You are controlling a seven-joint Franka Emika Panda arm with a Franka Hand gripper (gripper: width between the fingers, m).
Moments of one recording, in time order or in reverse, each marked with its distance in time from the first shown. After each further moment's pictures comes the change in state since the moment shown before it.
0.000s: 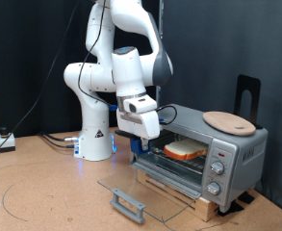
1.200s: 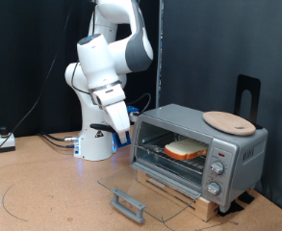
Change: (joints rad) arm -0.126 -0.003 -0.183 0.134 0.066 -0.267 -0.061
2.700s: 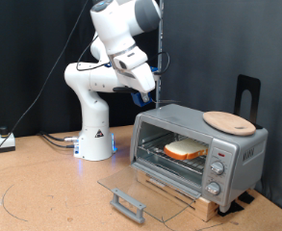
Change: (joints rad) arm 0.063 -0.393 -0.005 0.000 0.003 -0.510 0.117
